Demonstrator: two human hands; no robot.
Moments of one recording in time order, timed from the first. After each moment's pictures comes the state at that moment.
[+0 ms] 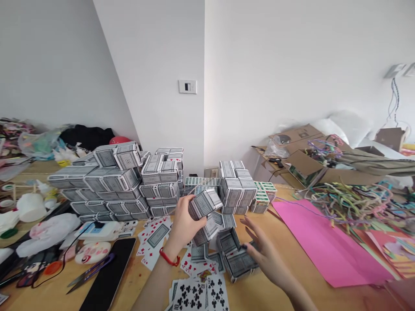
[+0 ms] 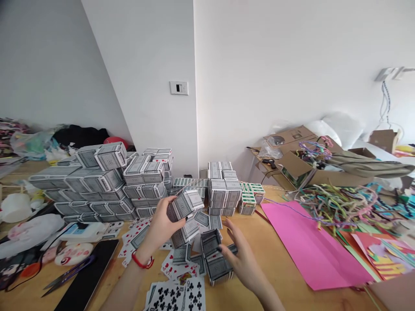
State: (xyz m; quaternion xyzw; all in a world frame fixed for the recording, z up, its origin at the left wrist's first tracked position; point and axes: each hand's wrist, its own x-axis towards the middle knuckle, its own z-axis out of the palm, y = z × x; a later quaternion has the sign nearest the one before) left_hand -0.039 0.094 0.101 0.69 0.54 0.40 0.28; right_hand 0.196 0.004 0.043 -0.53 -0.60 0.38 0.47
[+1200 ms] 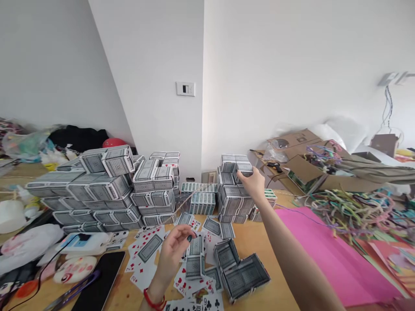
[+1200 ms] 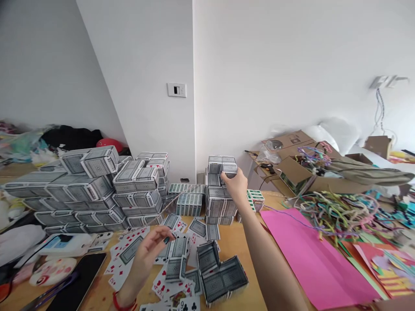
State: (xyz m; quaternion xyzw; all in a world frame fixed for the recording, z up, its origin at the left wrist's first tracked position) left_hand -0.055 0.077 0.062 0.54 0.40 0.51 0.54; right_hand 0.225 0.198 0.131 -0.73 -0.49 -0.01 0.48
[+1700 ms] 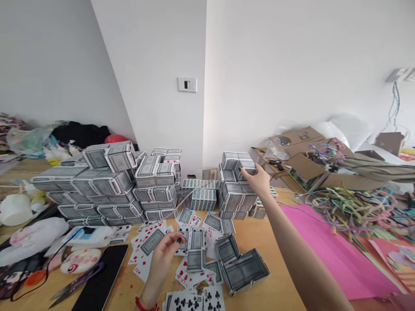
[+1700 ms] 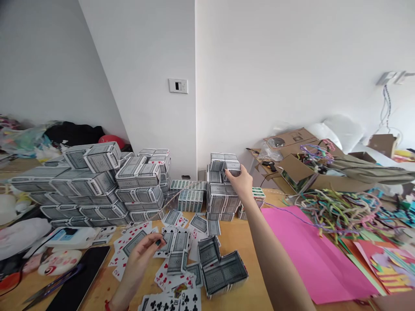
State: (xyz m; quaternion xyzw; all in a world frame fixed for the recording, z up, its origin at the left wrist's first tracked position) left_hand -0.079 0.069 0.027 0.46 0.51 0.50 0.52; right_hand 0.238 0.189 0.131 -0.72 -0.54 -0.02 0.45
